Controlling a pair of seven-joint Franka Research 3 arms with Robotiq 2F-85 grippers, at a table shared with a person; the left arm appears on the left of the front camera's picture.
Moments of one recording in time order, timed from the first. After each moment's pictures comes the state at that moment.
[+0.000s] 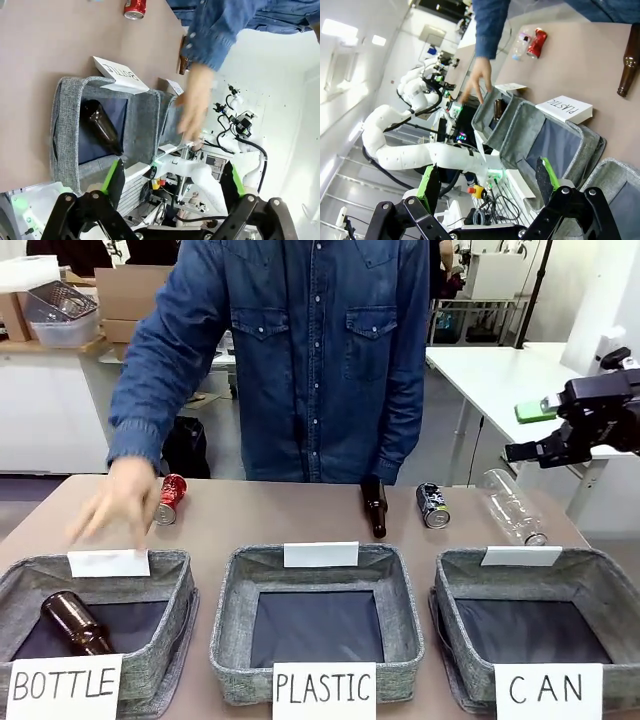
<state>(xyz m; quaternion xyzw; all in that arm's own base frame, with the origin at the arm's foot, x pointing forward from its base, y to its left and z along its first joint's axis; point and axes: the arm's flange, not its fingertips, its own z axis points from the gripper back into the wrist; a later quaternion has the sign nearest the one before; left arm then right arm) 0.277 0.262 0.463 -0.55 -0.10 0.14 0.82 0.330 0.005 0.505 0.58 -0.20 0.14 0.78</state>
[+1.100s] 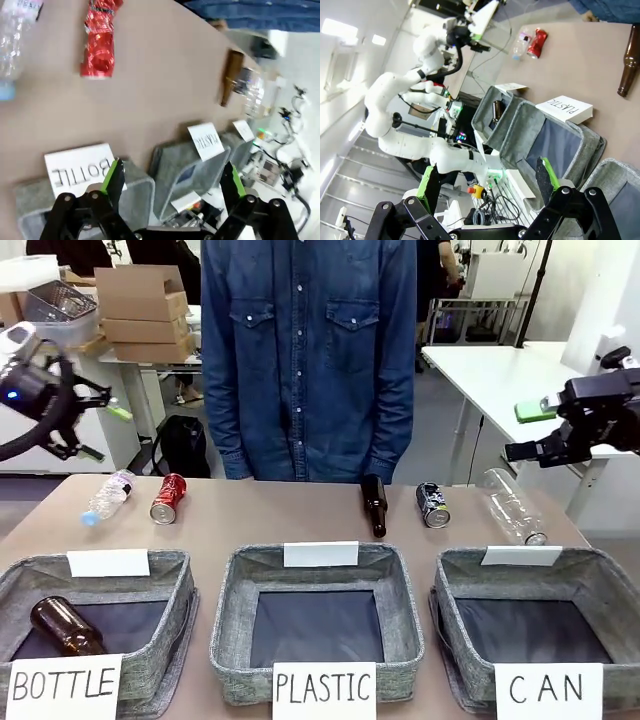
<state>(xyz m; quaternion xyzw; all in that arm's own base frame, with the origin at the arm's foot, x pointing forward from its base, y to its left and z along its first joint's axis) 0.540 0.030 0.467 -0.38 -0.02 0.09 0.92 0.330 0.006 0.505 0.58 -0.20 0.14 0.78</state>
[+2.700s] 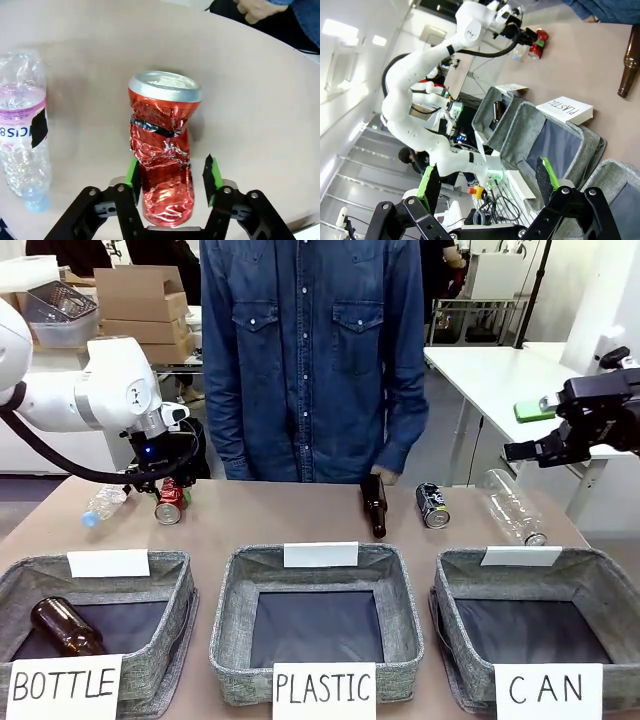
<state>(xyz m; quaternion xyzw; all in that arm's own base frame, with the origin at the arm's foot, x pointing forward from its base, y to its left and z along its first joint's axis) 0.642 -0.083 0.330 -0.06 -0.02 0.05 1.00 0.330 0.006 0.505 0.58 -0.20 0.14 0.78</state>
